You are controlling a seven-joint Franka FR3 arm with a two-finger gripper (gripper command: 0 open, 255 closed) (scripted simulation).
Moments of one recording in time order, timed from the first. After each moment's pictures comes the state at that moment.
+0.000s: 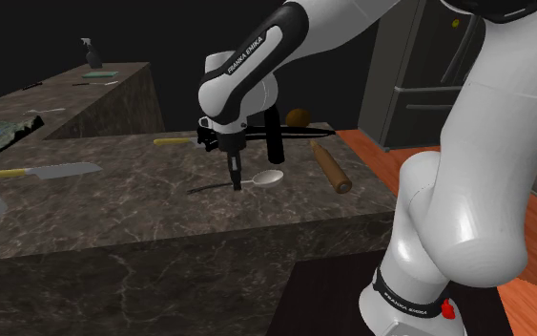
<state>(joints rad) 0.21 -0.06 -0.43 -2.36 0.05 2.21 -0.82</state>
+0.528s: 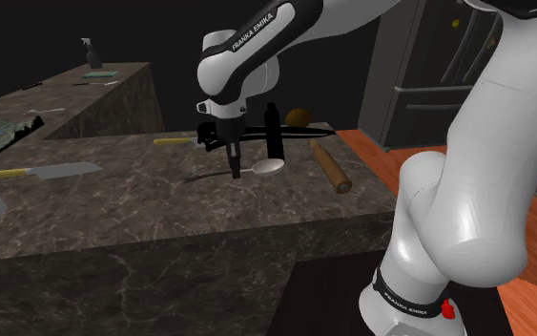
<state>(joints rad) 0.21 -0.13 -0.42 -2.32 0.01 2.11 -0.79</state>
